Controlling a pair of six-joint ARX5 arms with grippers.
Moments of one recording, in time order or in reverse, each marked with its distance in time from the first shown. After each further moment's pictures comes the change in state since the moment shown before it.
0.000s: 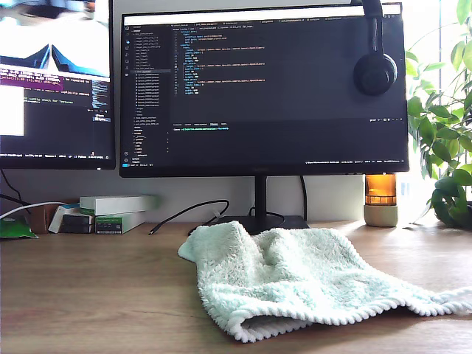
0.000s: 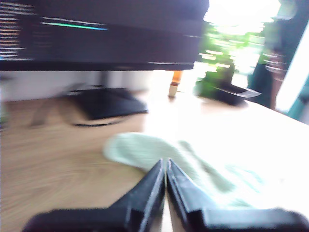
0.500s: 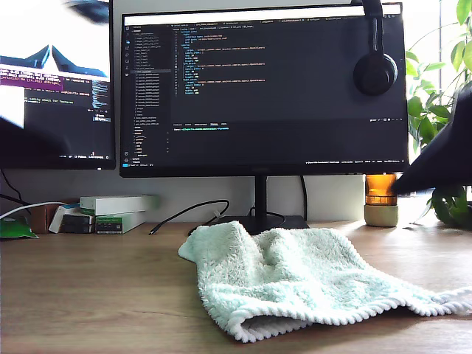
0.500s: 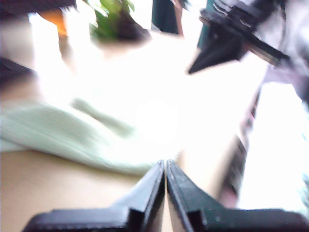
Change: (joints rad) left arm -0.518 0.348 0.000 0.097 -0.155 0.207; right arm 0.368 0.425 0.095 -0.098 0.010 -0.696
